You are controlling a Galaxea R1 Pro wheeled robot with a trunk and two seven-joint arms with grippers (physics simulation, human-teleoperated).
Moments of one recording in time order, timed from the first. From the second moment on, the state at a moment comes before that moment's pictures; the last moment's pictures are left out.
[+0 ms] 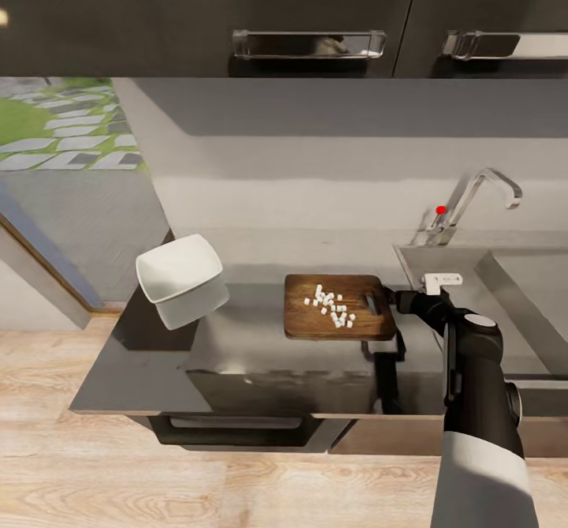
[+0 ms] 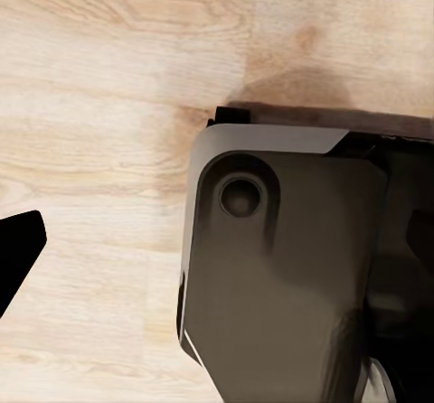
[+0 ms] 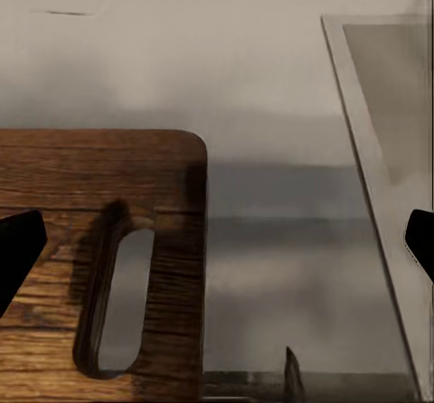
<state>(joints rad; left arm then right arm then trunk) -0.13 0.06 -0.14 -0.41 0.25 0.01 0.07 -0.67 0.13 -0.43 -1.51 0.49 0.64 0.53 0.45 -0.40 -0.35</state>
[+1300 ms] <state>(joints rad) -0.13 0.05 -0.14 -0.39 0.25 0.01 0.07 -0.67 0.14 -0.43 -1.51 0.49 0.64 0.53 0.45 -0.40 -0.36</state>
